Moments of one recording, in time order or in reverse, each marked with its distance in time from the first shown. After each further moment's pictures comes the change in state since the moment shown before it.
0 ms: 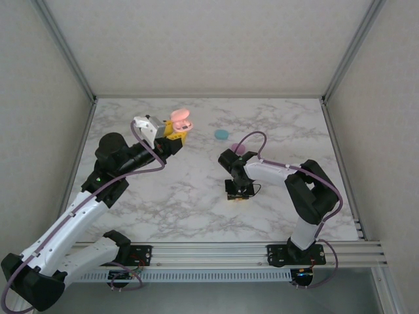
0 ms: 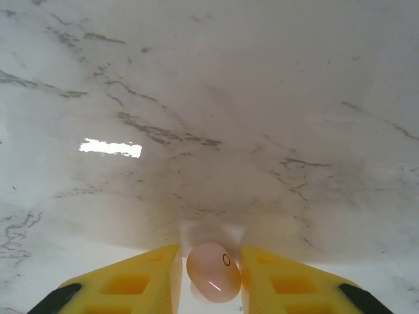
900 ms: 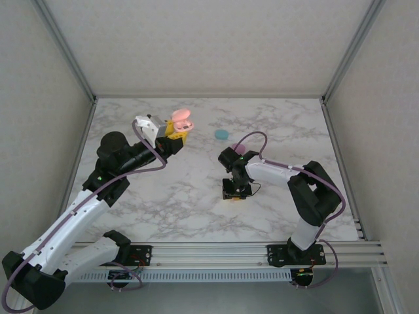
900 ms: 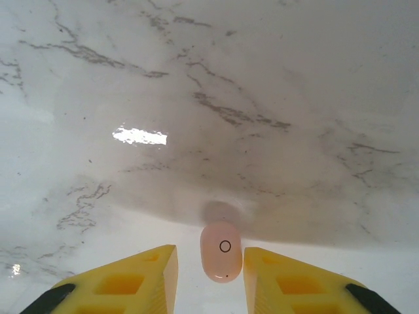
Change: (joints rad) left arm 0.000 0.013 0.002 -0.002 0.001 0.000; right arm 0.000 -0.024 0.006 0.018 -0.098 0.001
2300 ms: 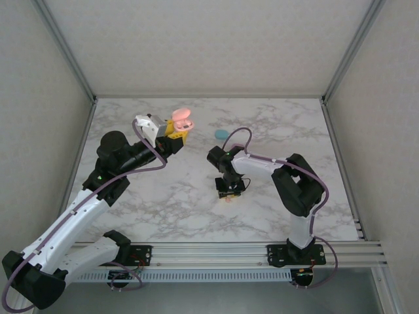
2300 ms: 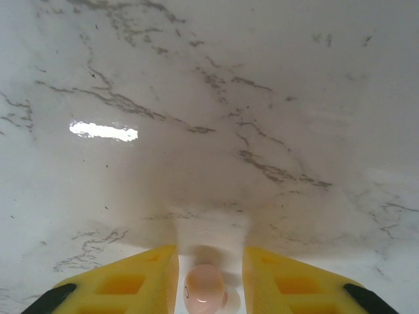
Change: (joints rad) left arm 0.000 0.005 0.007 0.000 0.002 0.003; right arm 0.051 0.163 0.174 -0.115 0.090 -0.050
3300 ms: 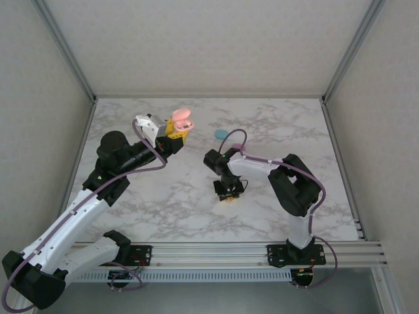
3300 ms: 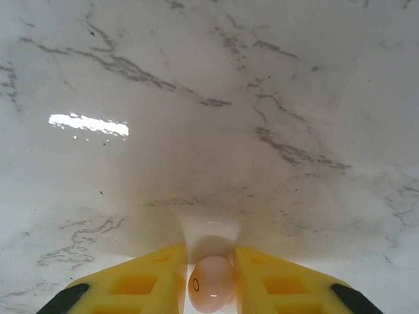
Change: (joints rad) left arm 0.000 0.000 0.000 -0.001 0.000 0.000; right arm 0.038 0.021 0.018 -0.040 0.034 -0.003
